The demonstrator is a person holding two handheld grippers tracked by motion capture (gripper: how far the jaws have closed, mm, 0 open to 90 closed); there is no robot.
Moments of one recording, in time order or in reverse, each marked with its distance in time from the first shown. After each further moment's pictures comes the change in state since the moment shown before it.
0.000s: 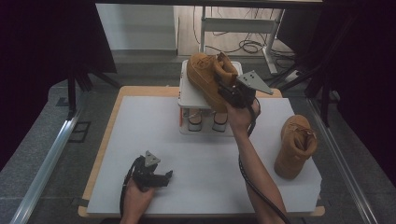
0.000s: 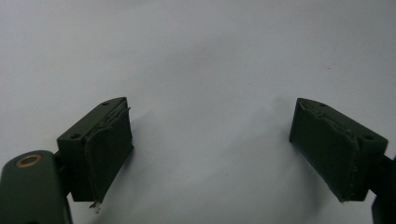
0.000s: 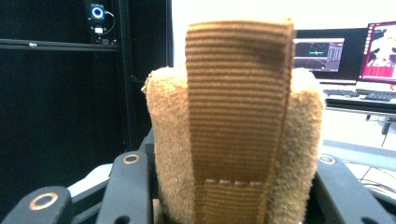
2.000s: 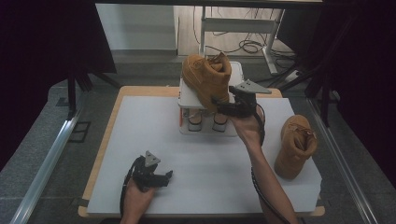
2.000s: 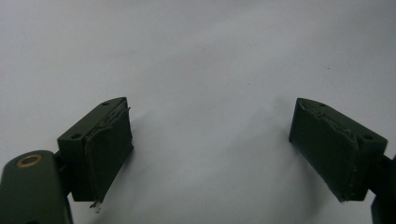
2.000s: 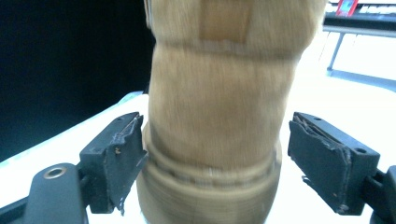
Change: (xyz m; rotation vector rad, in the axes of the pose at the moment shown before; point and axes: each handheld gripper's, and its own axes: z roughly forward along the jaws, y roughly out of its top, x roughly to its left) left arm 0.000 0.000 0.000 -0.001 0.001 0.003; right arm -0.011 -0.025 -0.014 0.320 0.131 0.017
